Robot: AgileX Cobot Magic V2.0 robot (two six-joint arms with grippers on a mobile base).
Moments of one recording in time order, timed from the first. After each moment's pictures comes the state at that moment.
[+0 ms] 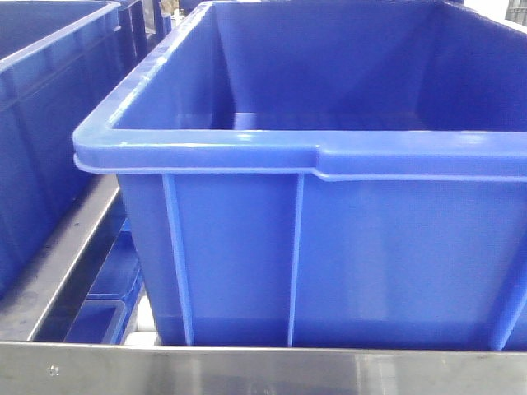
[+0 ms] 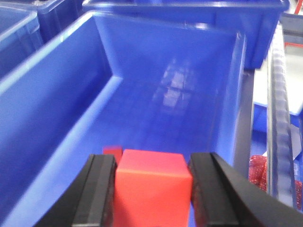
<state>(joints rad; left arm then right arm) -0.06 -0.01 0.01 -0.10 0.08 0.05 0.47 0.71 -0.81 -0.30 0.51 0.31</state>
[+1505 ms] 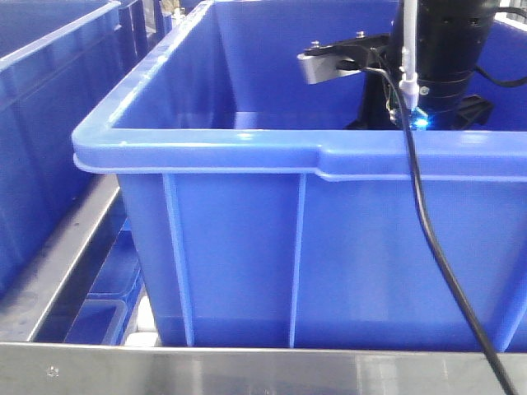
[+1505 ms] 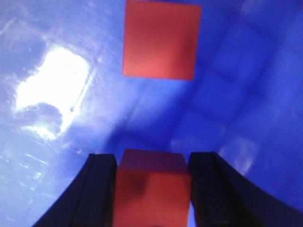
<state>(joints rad) -0.06 -0.01 0.01 -0.10 0.08 0.05 0.55 1.71 -1.16 -0.24 0.73 0.29</state>
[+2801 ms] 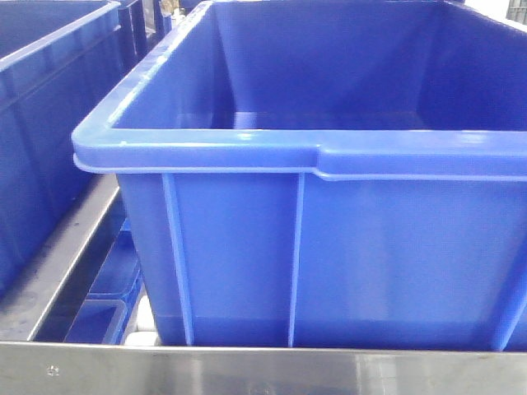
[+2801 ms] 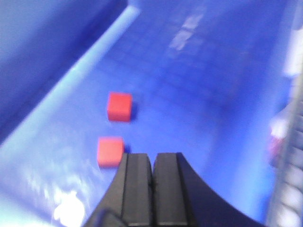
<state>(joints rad) -0.06 -0.01 0.01 -0.10 0.08 0.05 0.55 0.57 -0.60 -0.38 0.54 0.29</state>
